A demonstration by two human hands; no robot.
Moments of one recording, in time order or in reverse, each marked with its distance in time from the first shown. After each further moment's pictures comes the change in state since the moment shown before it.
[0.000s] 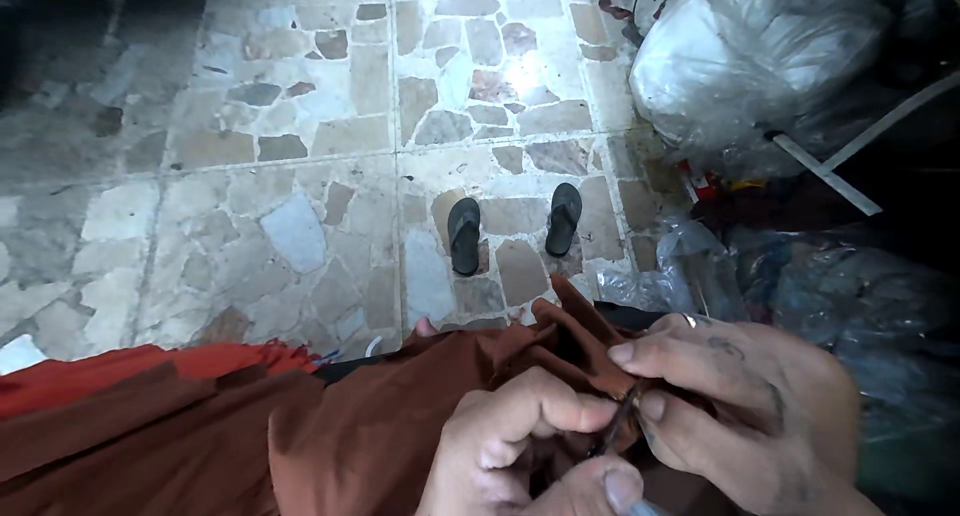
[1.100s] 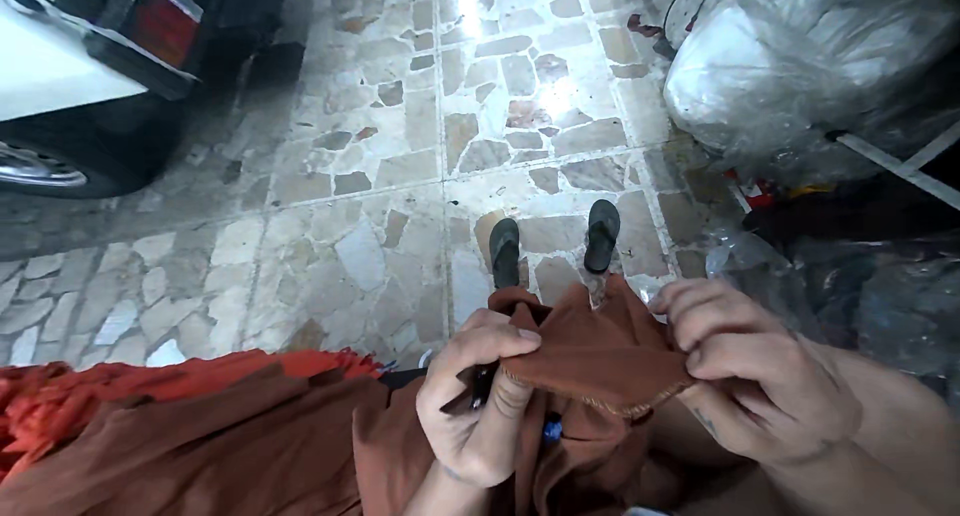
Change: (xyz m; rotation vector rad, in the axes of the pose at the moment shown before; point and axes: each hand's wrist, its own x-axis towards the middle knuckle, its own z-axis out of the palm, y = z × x) left_hand 0.023 -0.020 -0.042 0.346 0.310 0.554; right_hand 0.004 0.020 0.004 0.193 0.050 0.133
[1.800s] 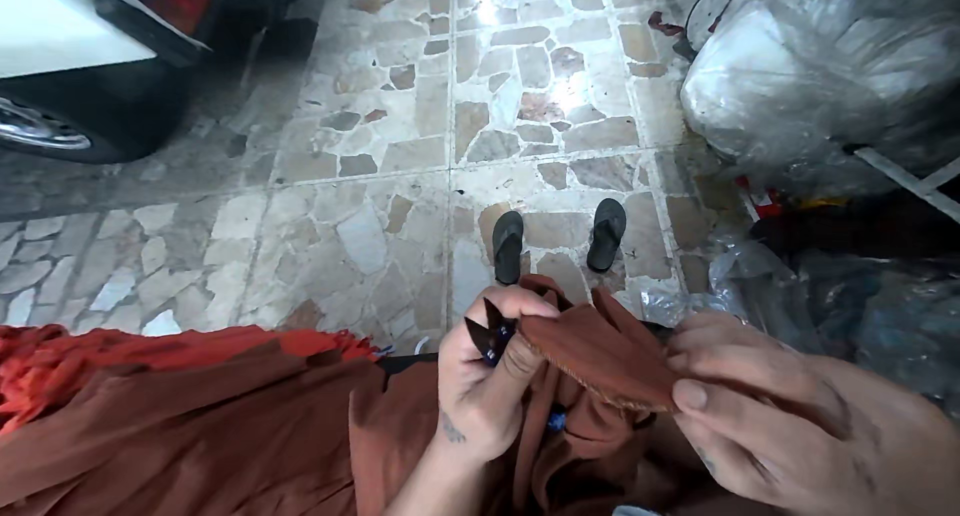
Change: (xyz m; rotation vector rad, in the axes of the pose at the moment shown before) left_hand 0.001 -0.003 -0.004 -0.219 -0.036 -0.259; right_hand -0.006 -0.016 0.004 -0.150 -0.045 -0.099
